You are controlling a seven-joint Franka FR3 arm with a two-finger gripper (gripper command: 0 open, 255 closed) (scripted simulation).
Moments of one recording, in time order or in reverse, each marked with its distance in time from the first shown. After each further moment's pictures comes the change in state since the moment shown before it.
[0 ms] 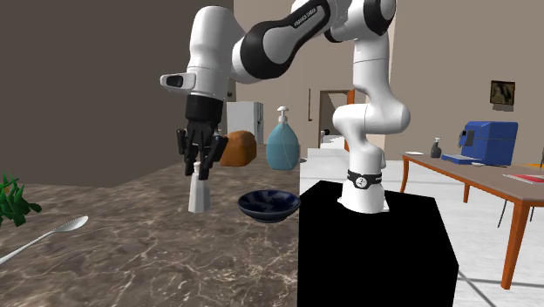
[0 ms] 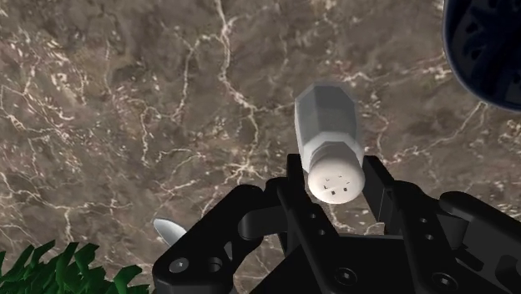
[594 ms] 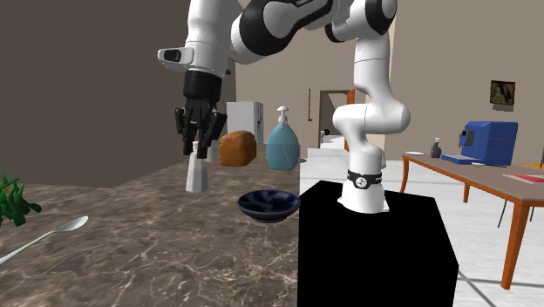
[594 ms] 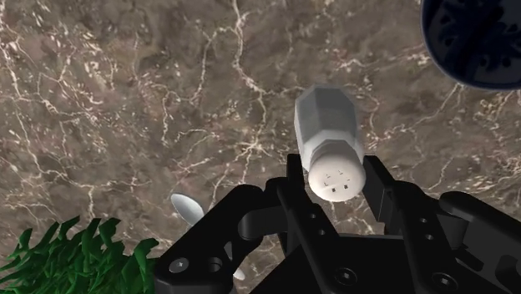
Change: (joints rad) arm 0.005 -0.057 -0.006 0.059 -0.034 -0.112 0.021
